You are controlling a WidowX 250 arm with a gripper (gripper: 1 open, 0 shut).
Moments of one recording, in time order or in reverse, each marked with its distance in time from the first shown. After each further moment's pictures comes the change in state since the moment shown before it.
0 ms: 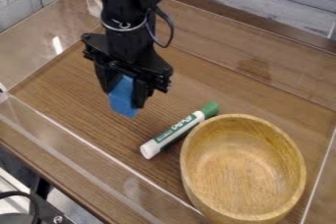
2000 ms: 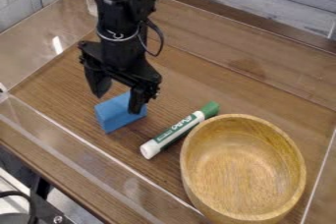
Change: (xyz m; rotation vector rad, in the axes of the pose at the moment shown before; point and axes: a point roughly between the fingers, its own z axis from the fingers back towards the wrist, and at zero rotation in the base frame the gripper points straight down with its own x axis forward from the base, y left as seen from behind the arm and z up) arm 0.005 0.013 -0.023 0.017 0.028 -0.028
